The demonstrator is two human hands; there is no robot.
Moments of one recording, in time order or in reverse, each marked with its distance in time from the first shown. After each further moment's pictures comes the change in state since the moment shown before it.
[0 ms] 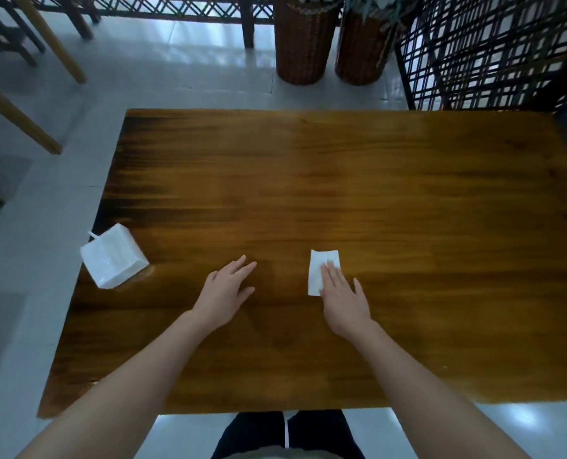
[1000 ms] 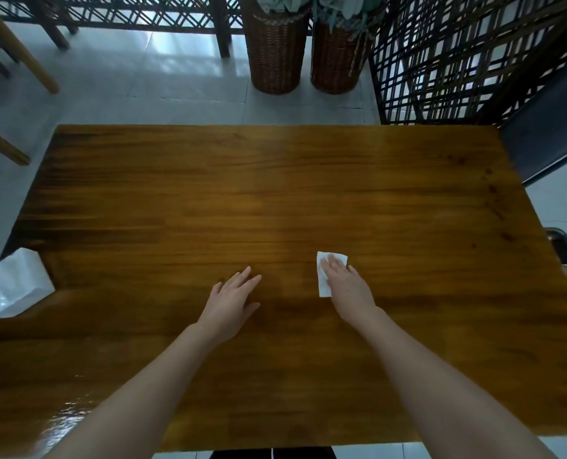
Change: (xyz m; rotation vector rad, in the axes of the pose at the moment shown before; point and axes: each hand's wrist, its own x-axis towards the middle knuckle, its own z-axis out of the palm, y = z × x) left_hand 0.070 0.155 0.058 0.033 -0.050 0.025; right_hand 0.051 0.184 -0.058 -0.047 0.068 -0.148
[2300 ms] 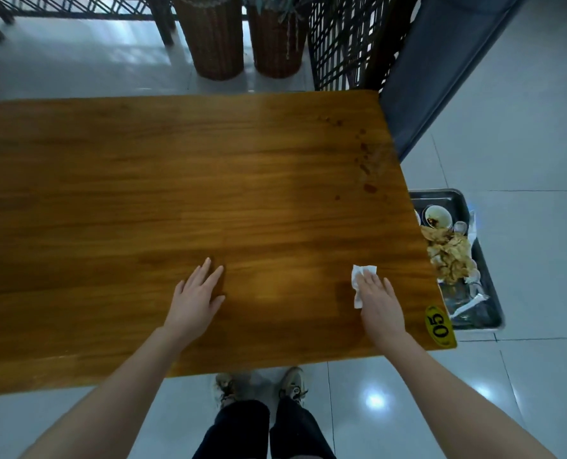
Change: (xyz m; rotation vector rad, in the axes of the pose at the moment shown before) left_hand -0.025 0.210 0.124 0.058 0.110 -0.150; right_hand -0.214 0.287 0.038 -0.085 0.135 0.241
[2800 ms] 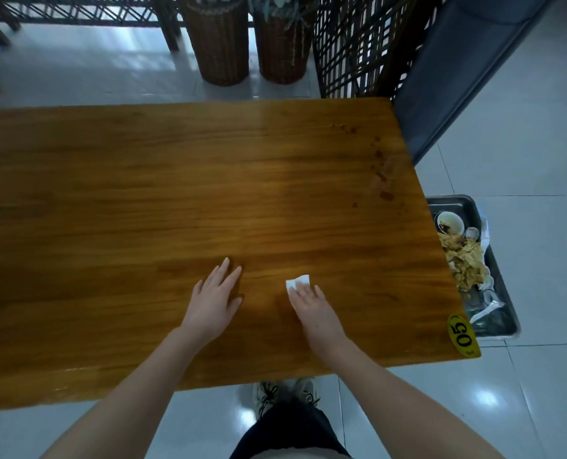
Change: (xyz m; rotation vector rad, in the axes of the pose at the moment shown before) left_hand 0.006 -0.006 -0.022 -0.047 -0.004 0.079; right_hand 0.006 -0.143 -0.001 0.187 -0.018 -0.354
